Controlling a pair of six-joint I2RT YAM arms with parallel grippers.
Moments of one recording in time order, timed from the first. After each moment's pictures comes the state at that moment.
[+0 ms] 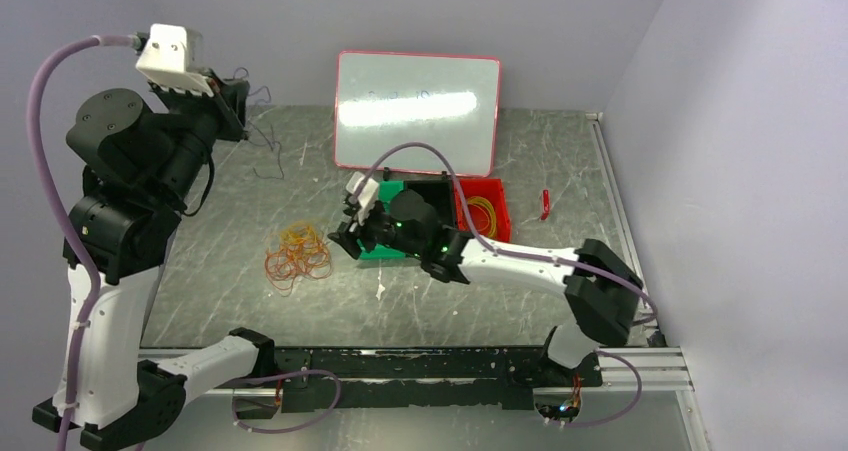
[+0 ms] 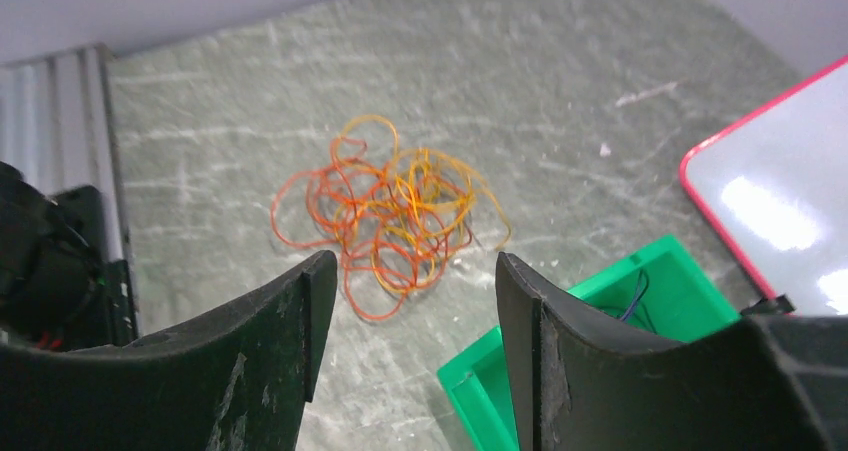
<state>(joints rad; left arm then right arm) -0.39 1.09 1.84 -0.67 -0.21 -0.04 1.07 1.62 1.06 0.37 -0.06 -0.05</state>
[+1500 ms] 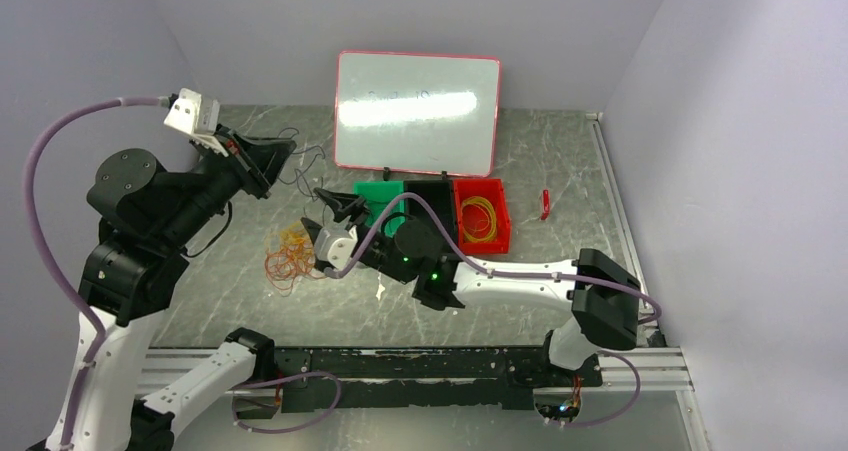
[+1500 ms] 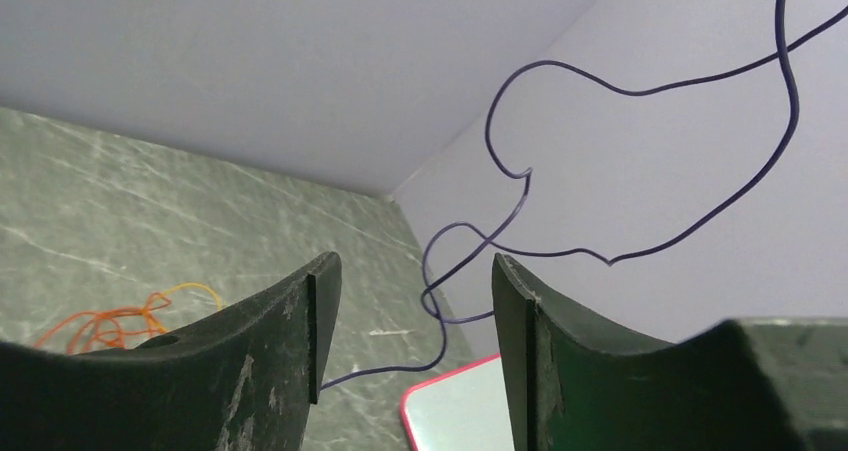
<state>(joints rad) -0.39 0.85 1.46 -0.56 0.19 -0.29 1.25 1.57 1.03 0.79 0.07 -0.79</state>
